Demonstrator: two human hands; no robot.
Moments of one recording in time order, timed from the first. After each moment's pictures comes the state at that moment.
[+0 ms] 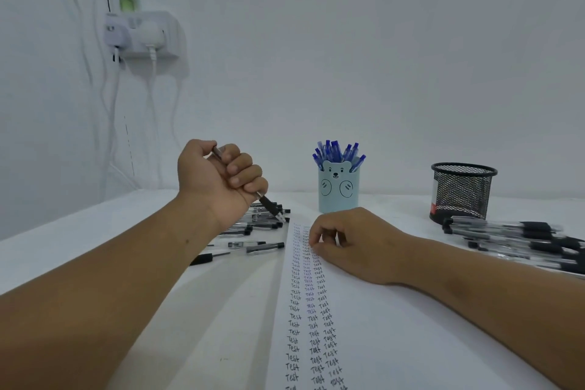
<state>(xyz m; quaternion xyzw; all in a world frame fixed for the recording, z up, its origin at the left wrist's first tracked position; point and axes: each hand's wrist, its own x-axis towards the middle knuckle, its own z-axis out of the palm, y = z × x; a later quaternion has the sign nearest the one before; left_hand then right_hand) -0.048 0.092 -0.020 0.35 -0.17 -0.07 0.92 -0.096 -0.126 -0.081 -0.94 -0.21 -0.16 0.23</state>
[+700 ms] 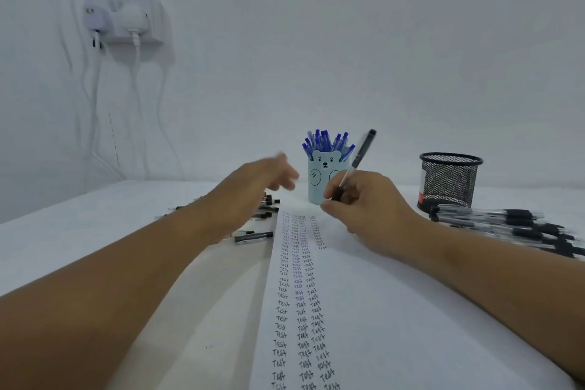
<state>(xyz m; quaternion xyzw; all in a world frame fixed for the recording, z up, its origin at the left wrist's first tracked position) -0.056 0.073 -0.043 0.82 -0.31 0.03 0.49 -0.098 -0.138 -0.071 -0.86 -0.09 -0.26 0.43</state>
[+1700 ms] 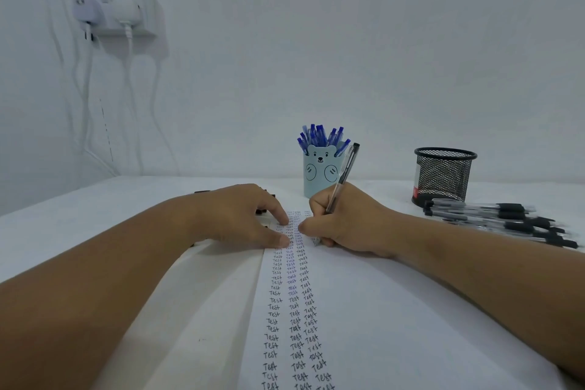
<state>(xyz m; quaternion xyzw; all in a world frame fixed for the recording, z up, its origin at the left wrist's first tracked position) -0.044 0.085 -0.049 0.94 -0.31 -0.02 0.15 -0.104 -0.120 -0.072 -0.89 -0.12 -0.10 0.43</state>
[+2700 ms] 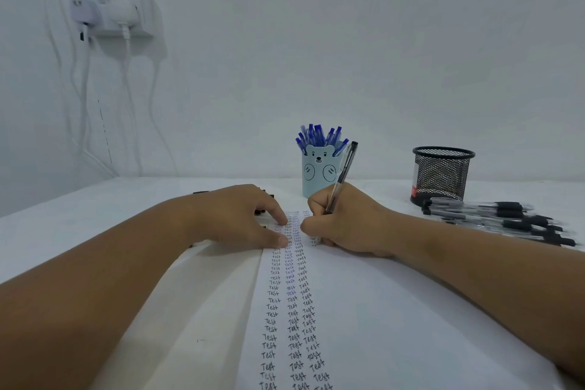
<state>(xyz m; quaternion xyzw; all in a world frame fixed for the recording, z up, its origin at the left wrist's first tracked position) -0.049 0.082 -0.048 0.94 -0.31 -0.02 0.15 -0.101 -0.123 -0.074 -0.89 -0.13 -0.12 0.42</state>
